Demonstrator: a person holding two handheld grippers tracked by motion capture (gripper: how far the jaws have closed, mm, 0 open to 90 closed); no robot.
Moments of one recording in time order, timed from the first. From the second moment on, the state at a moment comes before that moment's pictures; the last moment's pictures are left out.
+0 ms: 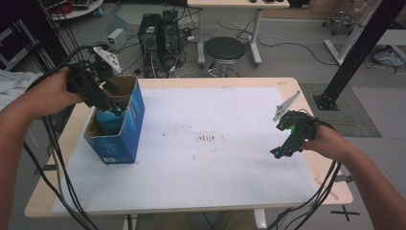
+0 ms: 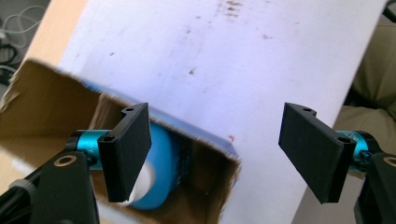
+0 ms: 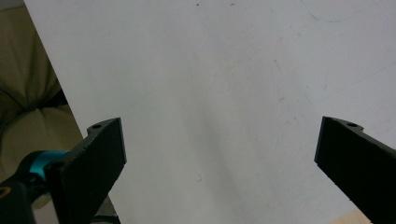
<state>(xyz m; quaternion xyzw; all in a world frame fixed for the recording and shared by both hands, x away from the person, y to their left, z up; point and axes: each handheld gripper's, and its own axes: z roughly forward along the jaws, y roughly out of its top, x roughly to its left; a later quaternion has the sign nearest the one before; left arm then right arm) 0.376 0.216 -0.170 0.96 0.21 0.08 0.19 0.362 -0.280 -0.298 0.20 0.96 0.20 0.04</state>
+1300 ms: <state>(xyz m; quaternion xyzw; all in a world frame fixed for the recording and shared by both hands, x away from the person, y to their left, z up) 0.385 0.090 -0.226 0.98 0.14 0.05 0.15 0.357 -0.280 -0.295 0.20 0.95 0.21 0.05</state>
